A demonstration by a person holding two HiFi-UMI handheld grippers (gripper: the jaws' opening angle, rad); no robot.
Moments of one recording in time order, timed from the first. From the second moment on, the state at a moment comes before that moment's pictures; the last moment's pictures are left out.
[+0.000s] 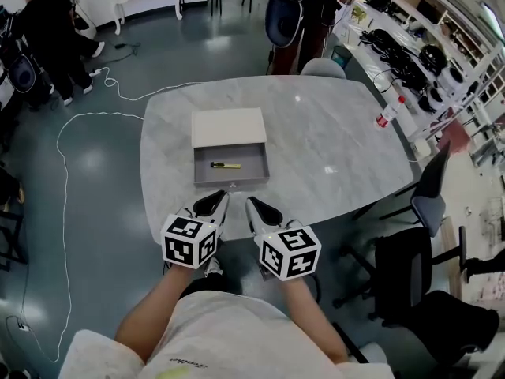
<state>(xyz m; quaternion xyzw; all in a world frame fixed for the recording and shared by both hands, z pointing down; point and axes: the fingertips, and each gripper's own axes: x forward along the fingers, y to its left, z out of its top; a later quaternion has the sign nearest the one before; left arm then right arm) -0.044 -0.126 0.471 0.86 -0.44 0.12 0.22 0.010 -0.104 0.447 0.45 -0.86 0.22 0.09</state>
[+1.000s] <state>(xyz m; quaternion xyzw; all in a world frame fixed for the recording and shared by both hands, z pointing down) -0.086 -0.234 0.514 0.90 -0.33 0.20 0.20 -0.058 -0.215 0.466 0.48 -0.84 0.22 0.12</state>
